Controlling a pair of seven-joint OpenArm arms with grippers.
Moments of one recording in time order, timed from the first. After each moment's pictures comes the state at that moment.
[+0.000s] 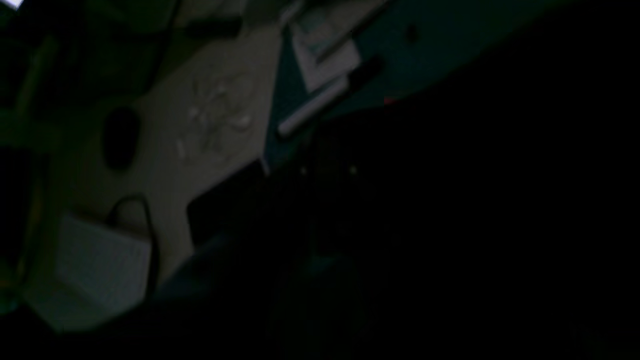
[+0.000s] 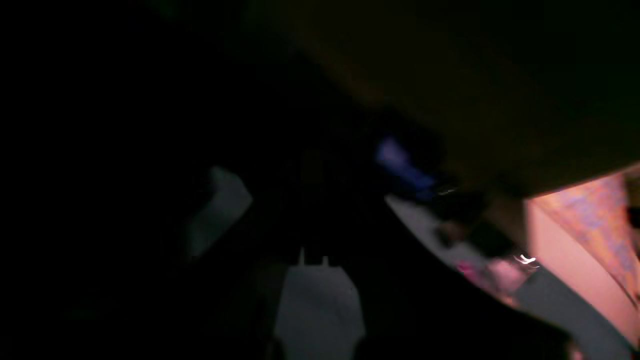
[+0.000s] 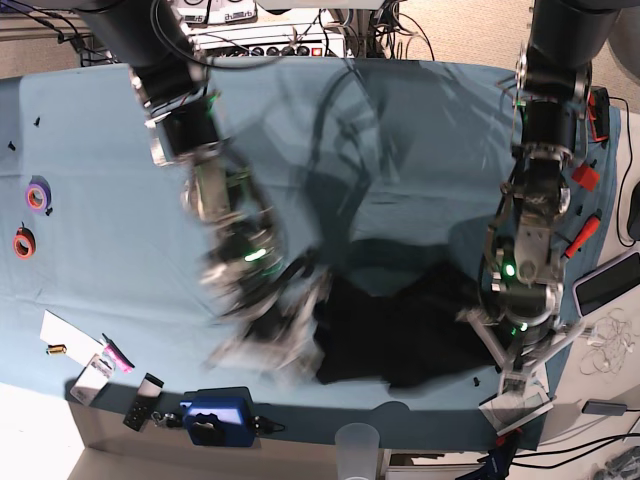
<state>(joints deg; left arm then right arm) -19.9 -15.1 9.9 96.8 12.4 5.0 64.5 25.8 7.5 -17.0 95.9 -12.7 11.6 -47.5</state>
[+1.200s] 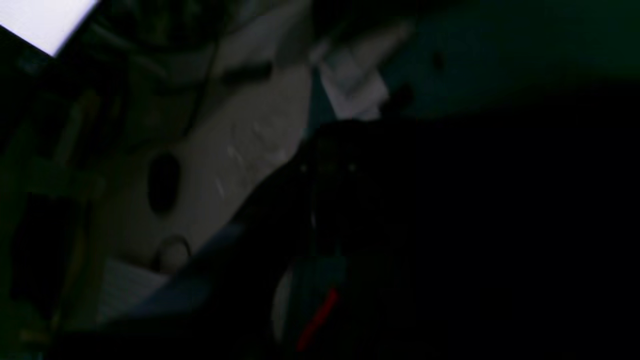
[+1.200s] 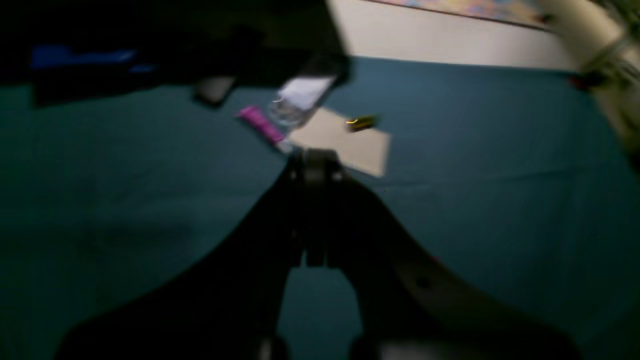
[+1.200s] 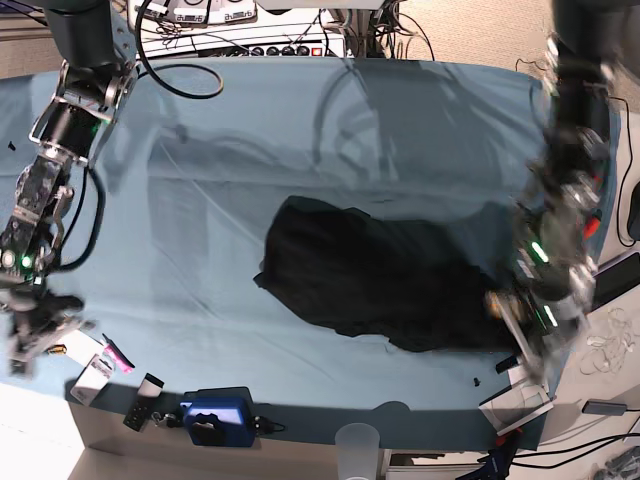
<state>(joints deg) -22.3 -24.1 10.0 100.4 5.2 3.6 57.4 23.7 24.5 18.4 91.4 4.2 16.6 -55.5</state>
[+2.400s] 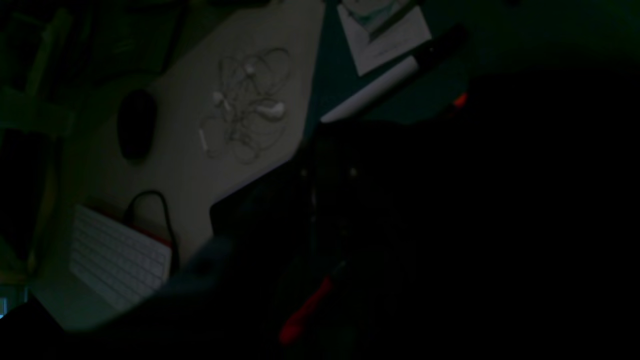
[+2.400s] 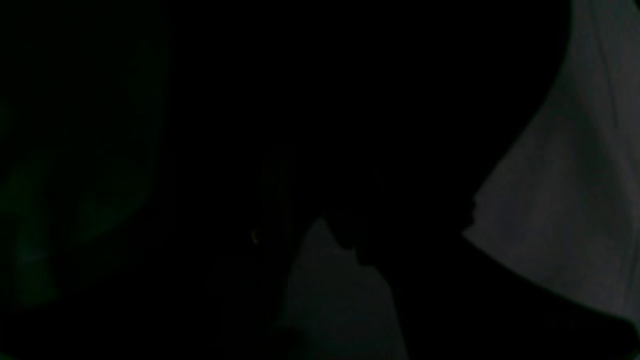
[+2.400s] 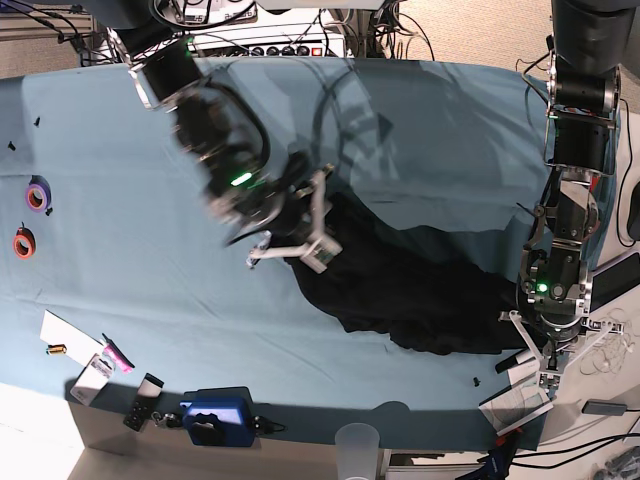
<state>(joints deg) -25.2 -22.2 10.0 82.9 5.6 6.5 55.1 11.3 14.1 -32.6 87.8 2.4 20.0 -42.5</state>
